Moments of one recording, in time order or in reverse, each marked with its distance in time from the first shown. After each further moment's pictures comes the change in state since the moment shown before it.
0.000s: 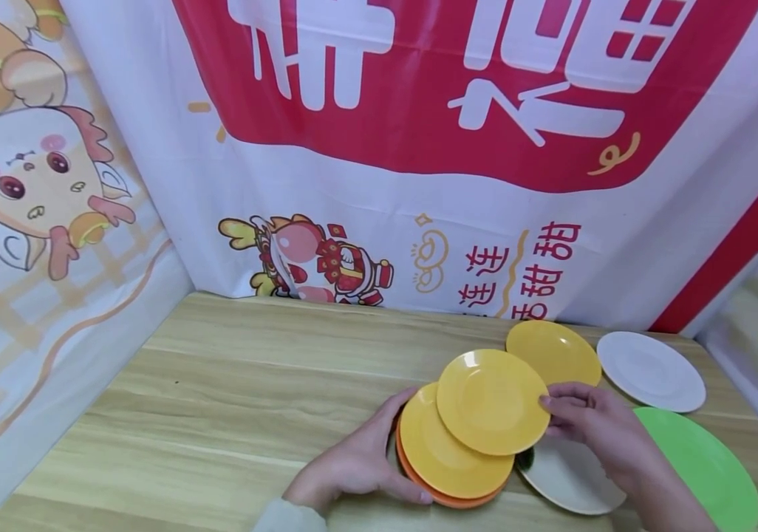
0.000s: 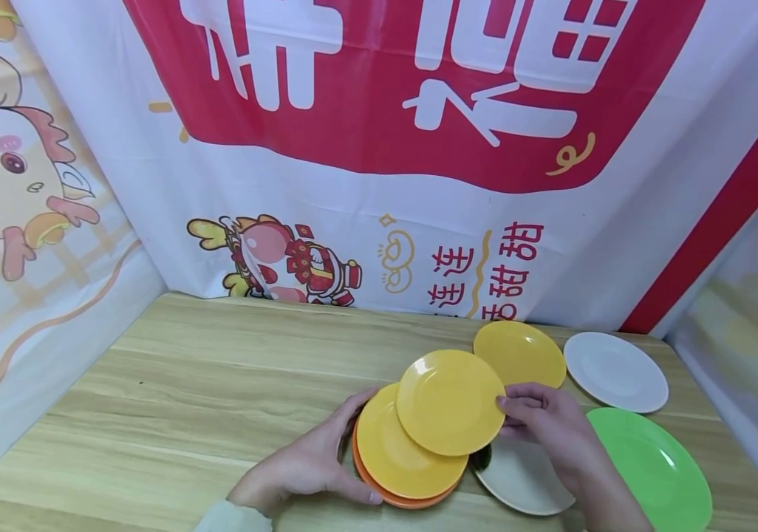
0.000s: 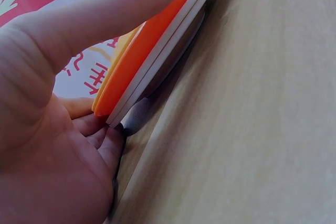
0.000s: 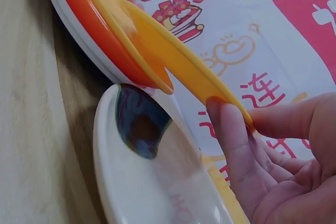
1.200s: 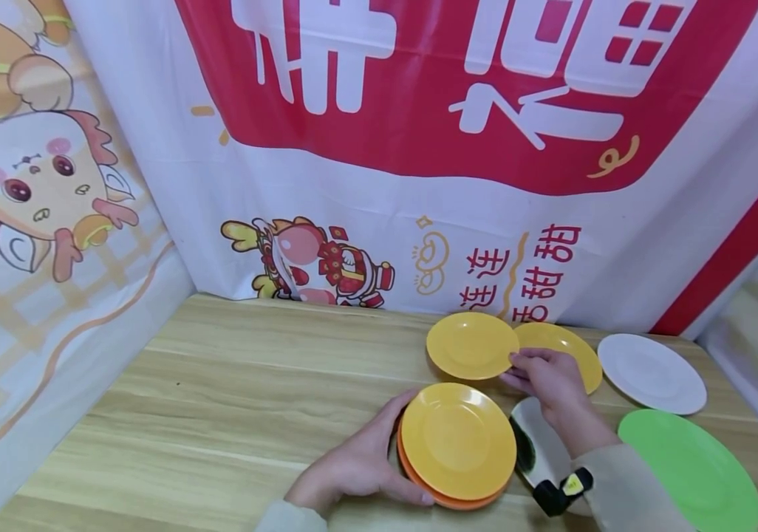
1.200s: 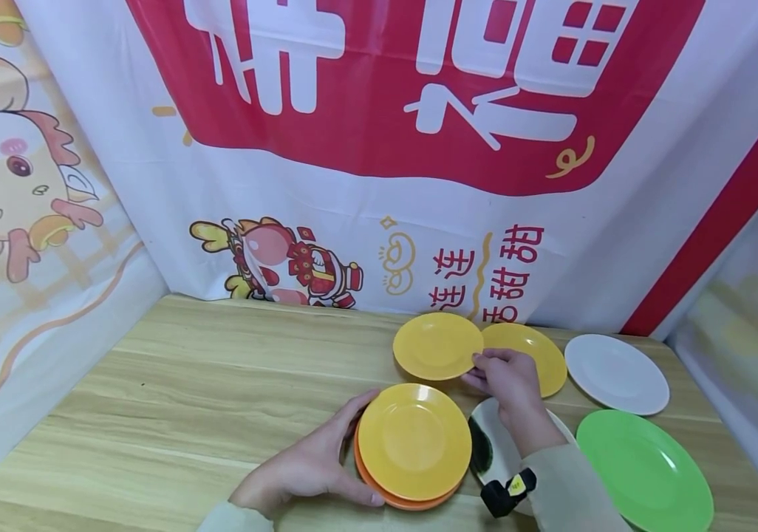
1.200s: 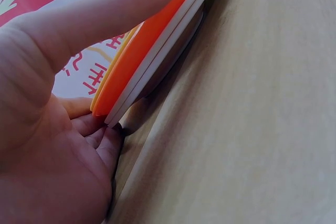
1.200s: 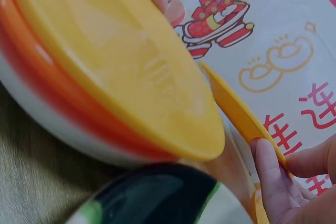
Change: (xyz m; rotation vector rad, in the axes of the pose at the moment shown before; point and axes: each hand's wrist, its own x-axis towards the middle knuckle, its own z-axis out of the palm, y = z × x) left_hand 0.000 -0.001 0.000 0.021 0.011 0.001; right_hand 0.054 -0.038 0.047 0.220 0.185 0.048
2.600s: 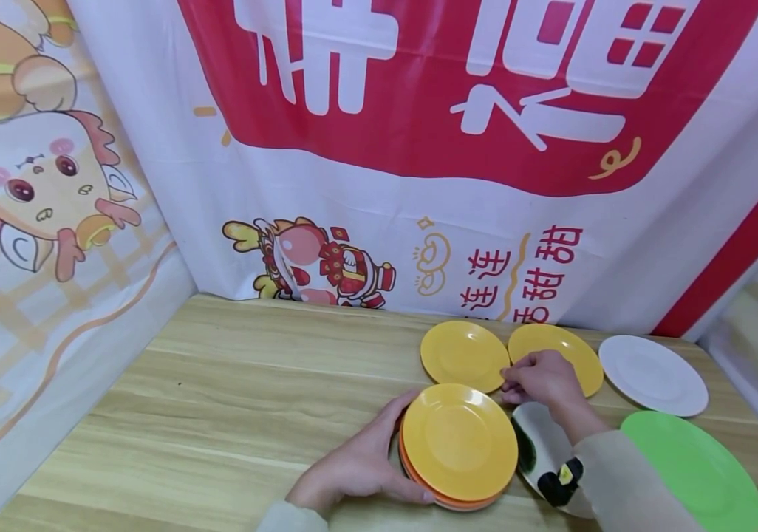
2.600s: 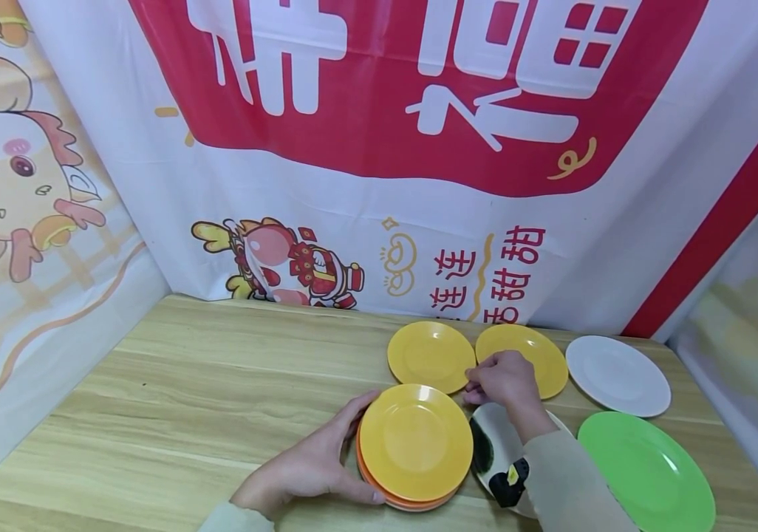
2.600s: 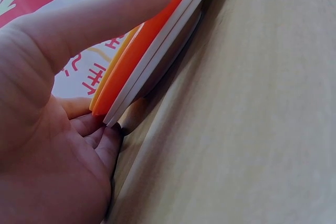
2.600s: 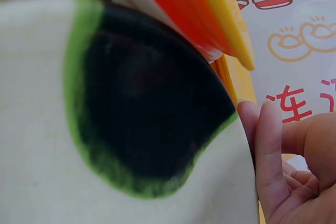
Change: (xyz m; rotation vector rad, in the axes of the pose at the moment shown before) left_hand -0.001 -0.001 0.002 -0.044 0.008 -0.019; right_hand 0.014 0.005 -0.004 -0.512 -0.036 -0.019
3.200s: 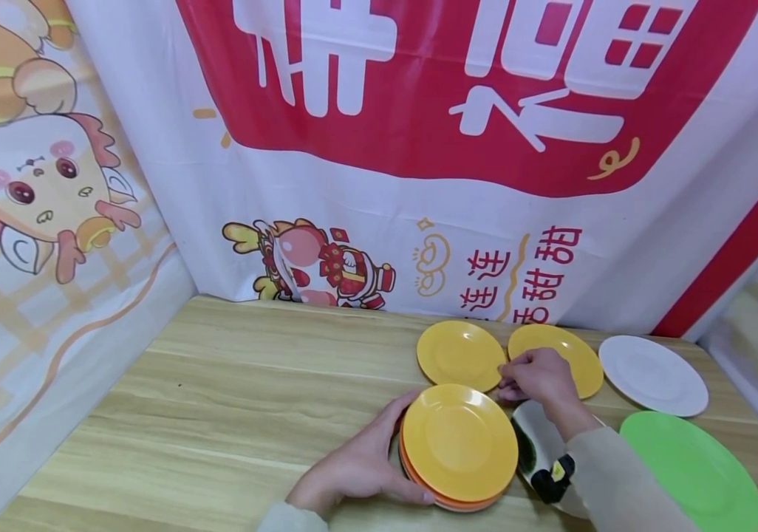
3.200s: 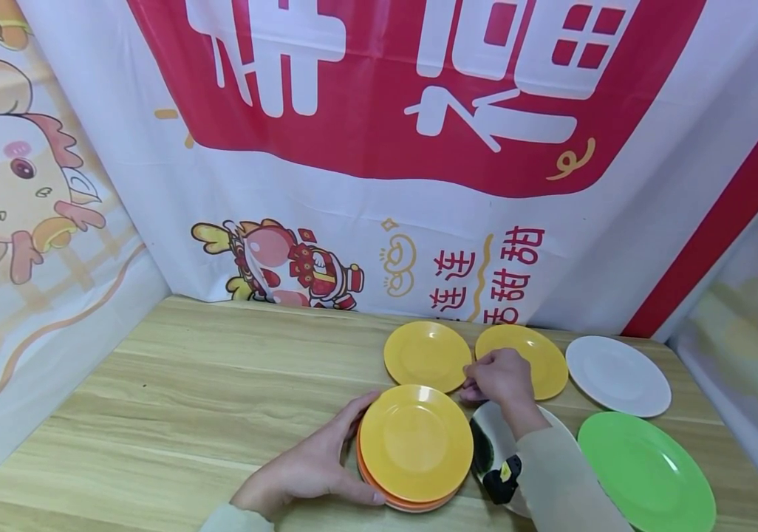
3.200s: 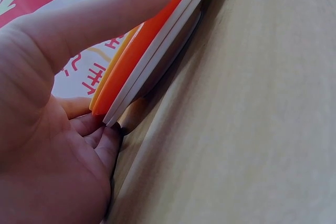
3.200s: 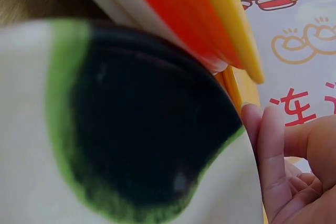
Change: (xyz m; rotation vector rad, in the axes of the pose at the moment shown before) left_hand 0.000 0.002 0.000 -0.001 0.002 0.006; right_hand 0.004 -0.004 0.006 0.012 0.046 -0.008
